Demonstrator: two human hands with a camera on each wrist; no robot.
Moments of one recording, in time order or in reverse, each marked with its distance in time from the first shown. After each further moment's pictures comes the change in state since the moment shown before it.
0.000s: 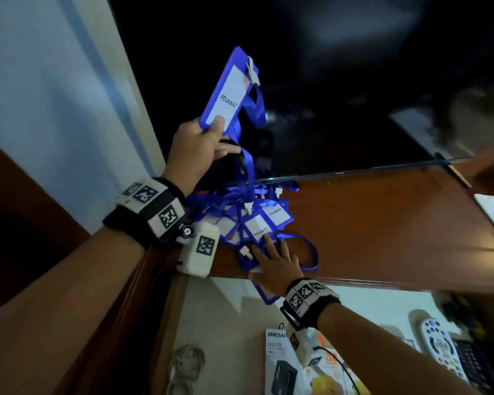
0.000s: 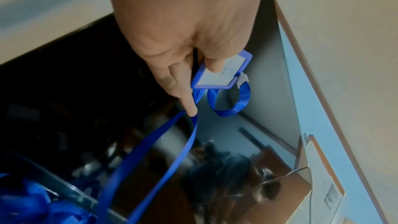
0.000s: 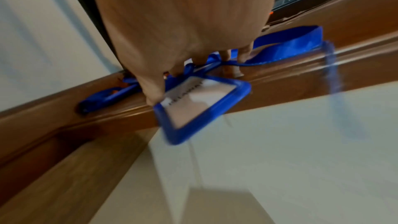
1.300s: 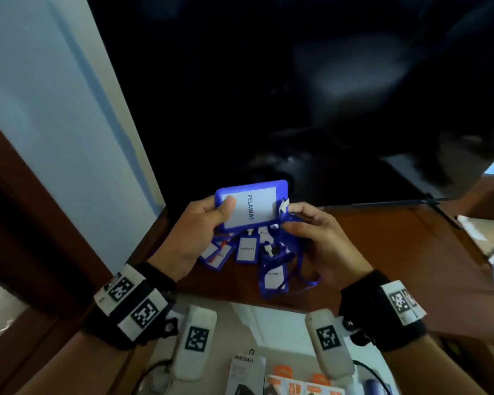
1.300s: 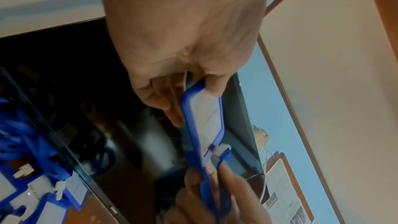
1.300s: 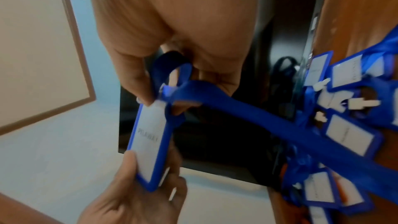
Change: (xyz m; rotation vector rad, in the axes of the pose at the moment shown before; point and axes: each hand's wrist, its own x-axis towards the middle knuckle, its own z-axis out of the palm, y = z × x) left_hand -0.140 0.048 0.085 -0.016 -0.116 -0.127; right_hand -0.147 0.070 -0.178 1.648 0.211 -0.473
